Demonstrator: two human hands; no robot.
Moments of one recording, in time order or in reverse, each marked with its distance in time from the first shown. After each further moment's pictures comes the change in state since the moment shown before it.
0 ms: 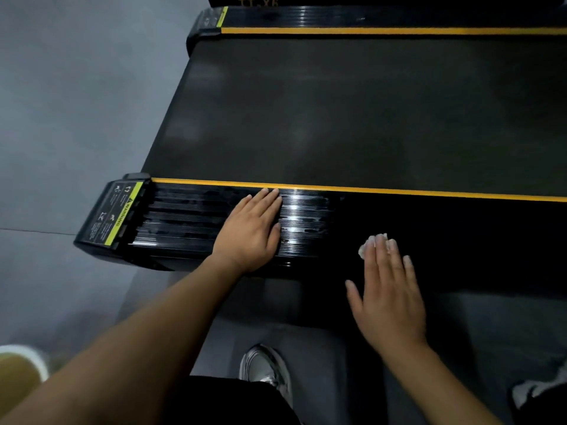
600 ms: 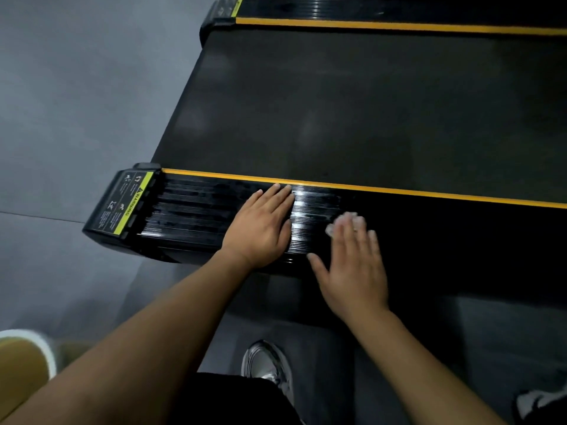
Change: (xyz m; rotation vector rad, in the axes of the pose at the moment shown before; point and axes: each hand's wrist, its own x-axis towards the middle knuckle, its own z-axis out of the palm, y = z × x) left_hand 0.000 0.002 0.001 -0.023 0.022 0.005; right_hand 0.049 -0.060 0.003 0.095 -0.096 -0.048
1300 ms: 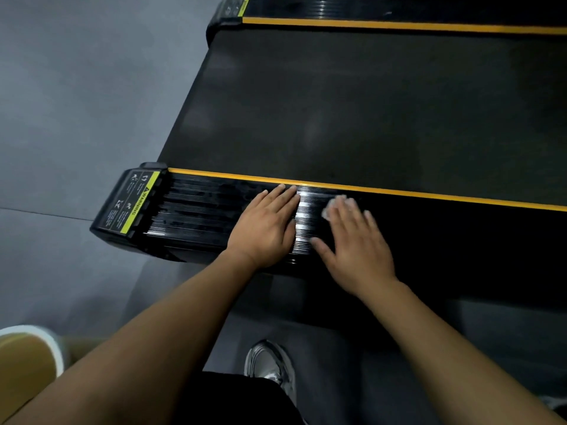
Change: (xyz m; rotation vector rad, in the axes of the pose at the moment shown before) left_hand 0.001 0.001 -0.003 -0.026 -0.007 -0.019; right_hand 0.043 0.013 -0.014 -0.009 -0.150 -0.131
